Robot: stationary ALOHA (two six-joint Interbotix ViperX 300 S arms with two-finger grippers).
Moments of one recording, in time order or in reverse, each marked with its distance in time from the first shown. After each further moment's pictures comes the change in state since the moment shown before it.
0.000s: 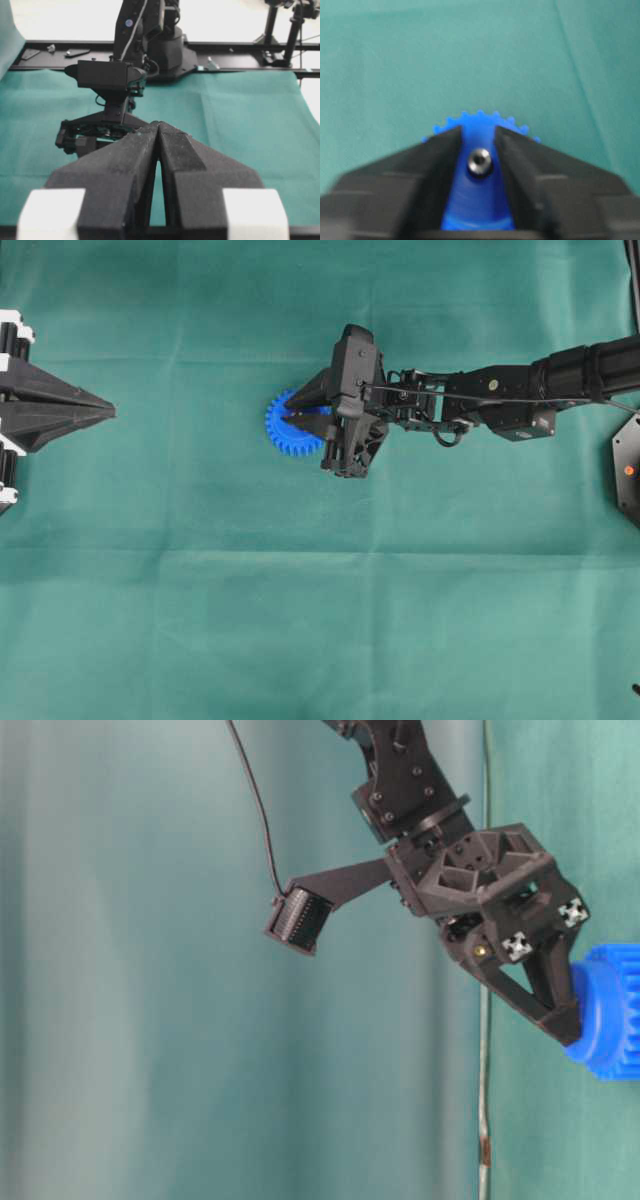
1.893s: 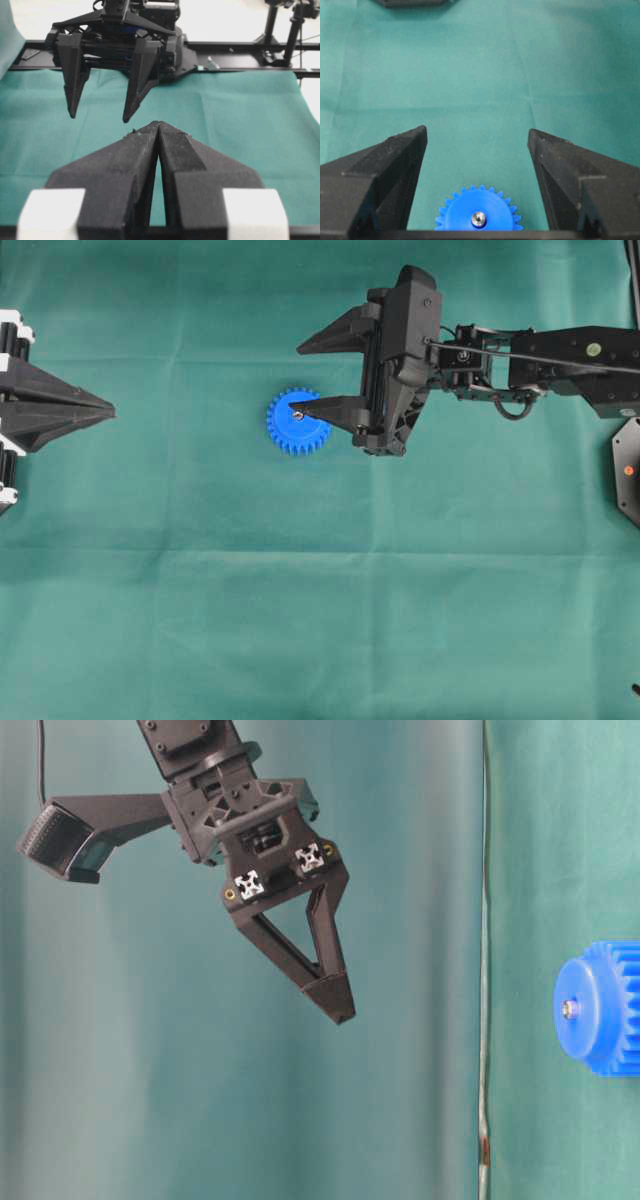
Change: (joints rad) left arm 0.000 0.002 0.000 0.000 0.002 0.000; right arm -0.003 -0.365 0.009 -0.049 0.206 -0.014
